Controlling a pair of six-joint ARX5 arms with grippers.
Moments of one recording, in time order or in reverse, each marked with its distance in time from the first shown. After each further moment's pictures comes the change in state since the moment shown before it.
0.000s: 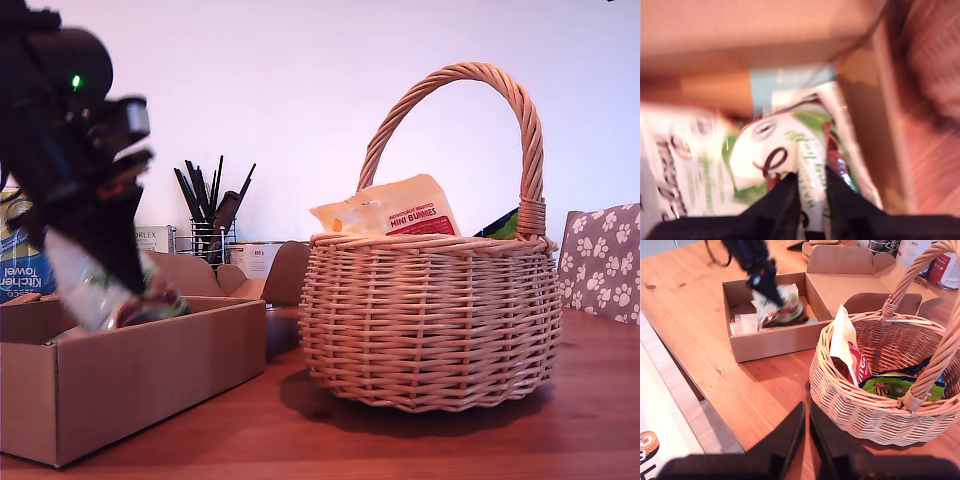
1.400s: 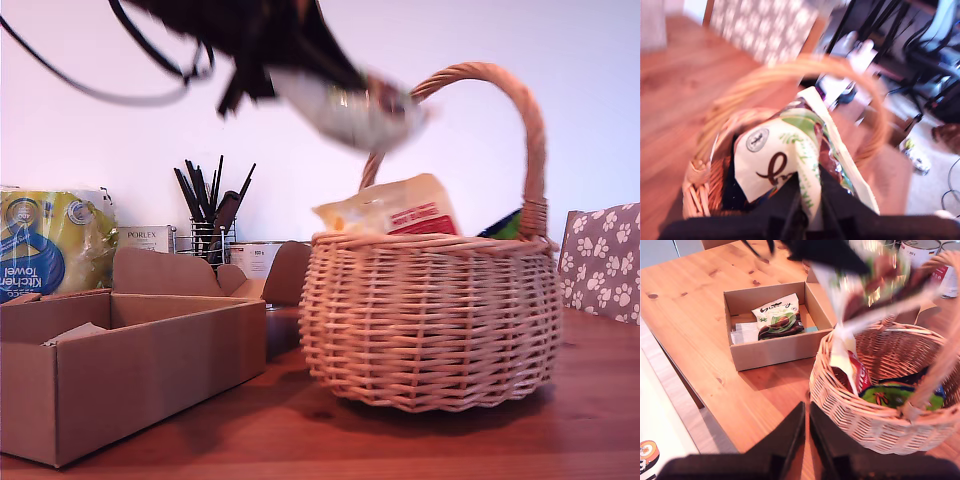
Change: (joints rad) left arm -0.360 -0.048 0.021 0.617 0.164 -0.369; right arm 0.000 0.000 0.000 0.031 0.000 0.000
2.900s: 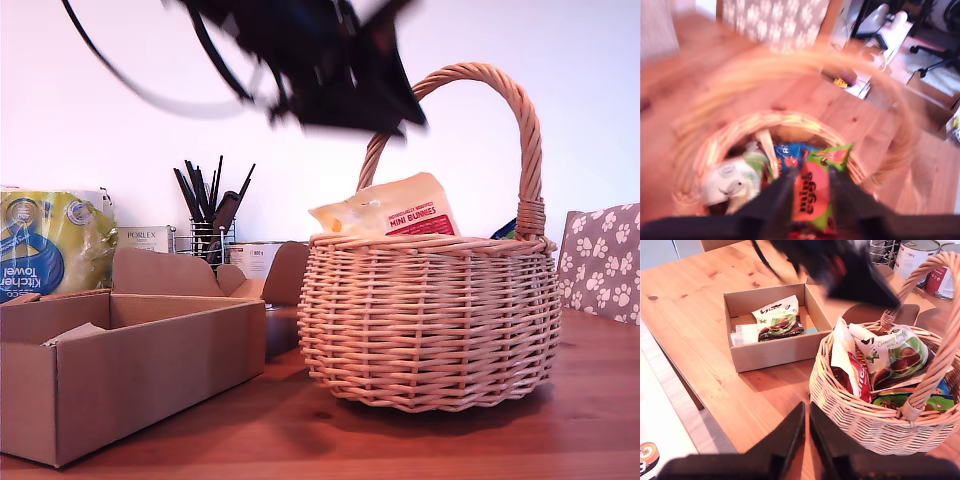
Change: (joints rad) left arm -0.109 0.035 0.122 -0.121 -0.223 0.133; right arm 0.000 0.000 0.000 0.005 0.000 0.002
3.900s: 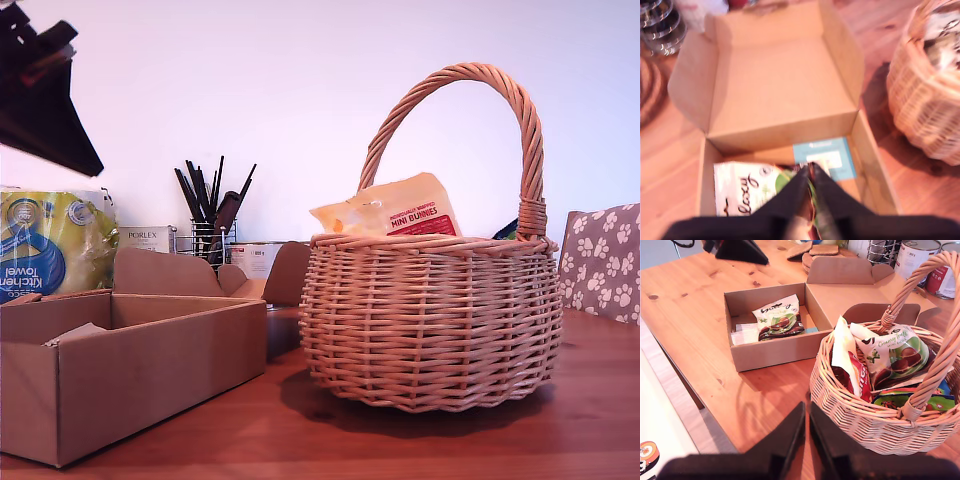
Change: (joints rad) left arm 0.483 -0.438 -0.413 -0.249 -0.025 0.285; right arm 0.000 0.000 0.000 -0.003 0.000 0.000
